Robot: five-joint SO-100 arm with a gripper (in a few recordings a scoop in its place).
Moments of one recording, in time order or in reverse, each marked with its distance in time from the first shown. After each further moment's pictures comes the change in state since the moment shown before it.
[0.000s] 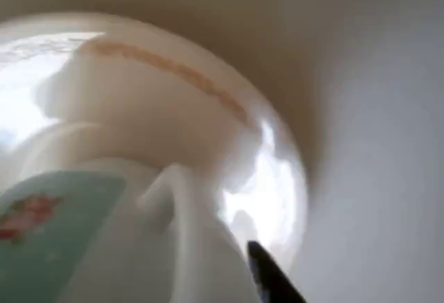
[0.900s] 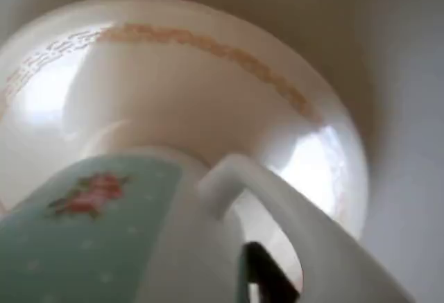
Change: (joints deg) arm -0.2 1.8 0.0 -3.9 4.7
